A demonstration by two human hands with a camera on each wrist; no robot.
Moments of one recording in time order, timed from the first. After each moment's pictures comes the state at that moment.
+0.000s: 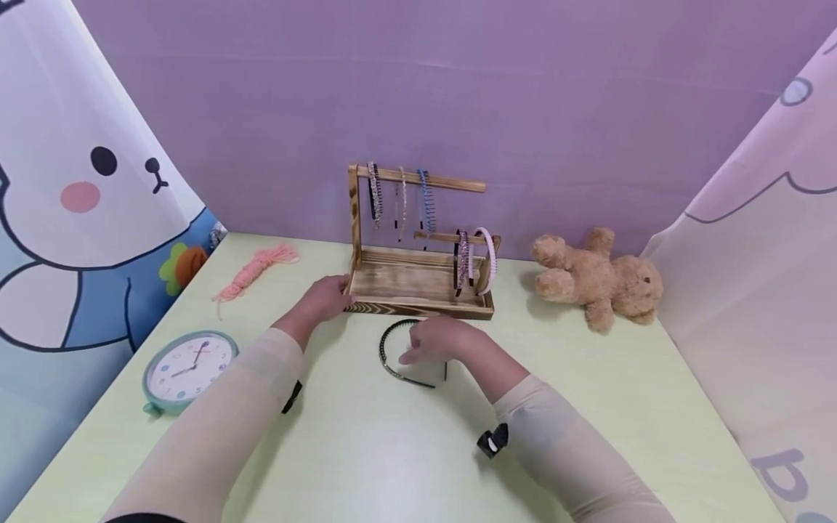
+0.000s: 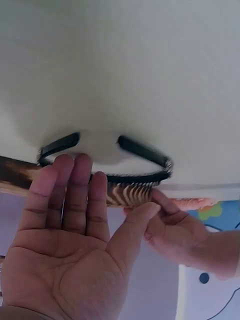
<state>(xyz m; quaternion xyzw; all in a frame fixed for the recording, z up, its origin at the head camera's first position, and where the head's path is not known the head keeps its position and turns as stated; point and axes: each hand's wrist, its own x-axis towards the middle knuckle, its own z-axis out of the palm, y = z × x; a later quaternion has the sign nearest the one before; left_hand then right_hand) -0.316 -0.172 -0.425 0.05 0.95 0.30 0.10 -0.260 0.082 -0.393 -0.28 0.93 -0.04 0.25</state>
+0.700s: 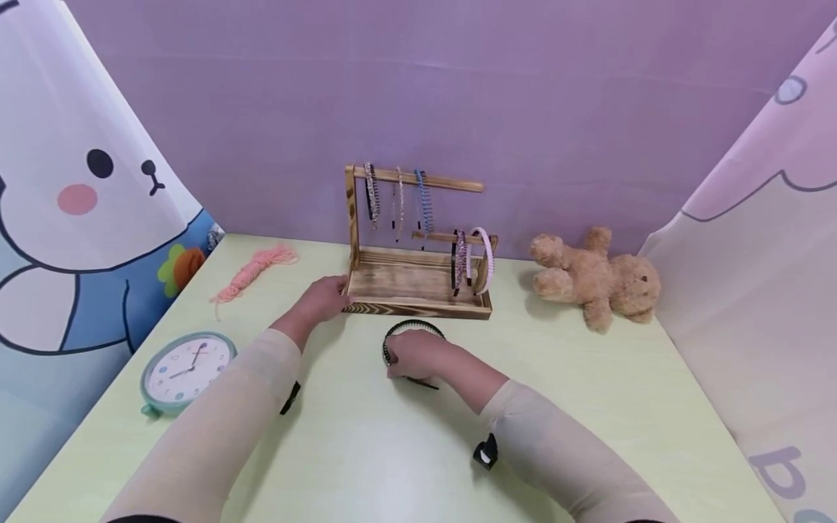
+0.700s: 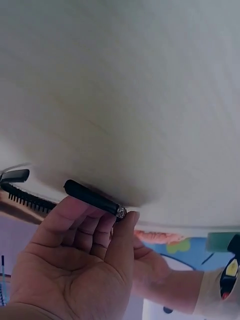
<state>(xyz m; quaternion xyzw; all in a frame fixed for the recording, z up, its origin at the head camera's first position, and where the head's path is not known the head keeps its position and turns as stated) -0.318 -0.170 -0.425 0.06 0.95 0.28 0.10 -0.246 0.054 -0.417 -0.30 0.93 -0.05 0.22</state>
